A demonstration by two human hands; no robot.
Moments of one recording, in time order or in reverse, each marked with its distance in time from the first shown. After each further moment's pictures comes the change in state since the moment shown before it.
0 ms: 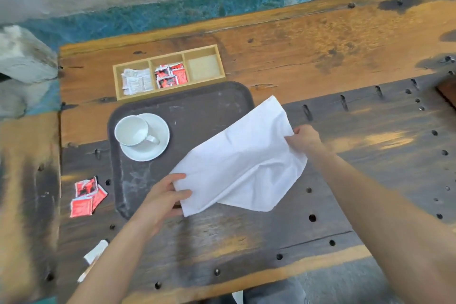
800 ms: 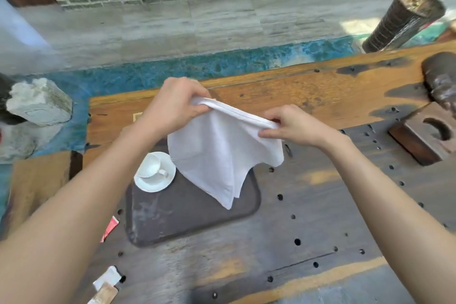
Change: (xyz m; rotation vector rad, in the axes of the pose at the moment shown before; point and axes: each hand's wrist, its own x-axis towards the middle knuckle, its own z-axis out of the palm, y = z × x) left_hand -0.121 0.280 0.018 1.030 0.281 1.254; right_hand -0.169 -0.142 -0.170 -0.303 -0.101 -0.979
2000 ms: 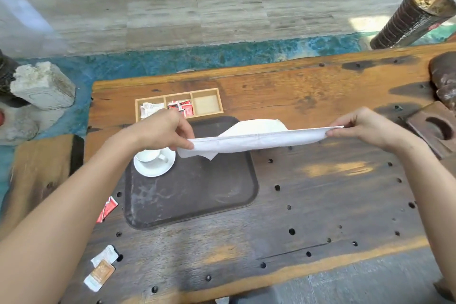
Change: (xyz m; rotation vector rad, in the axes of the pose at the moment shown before) left_hand -0.060 -0.023 0.016 -0.126 -0.554 -0.304; right_hand -0.093 0.107 -0.040 0.252 0.031 0.344
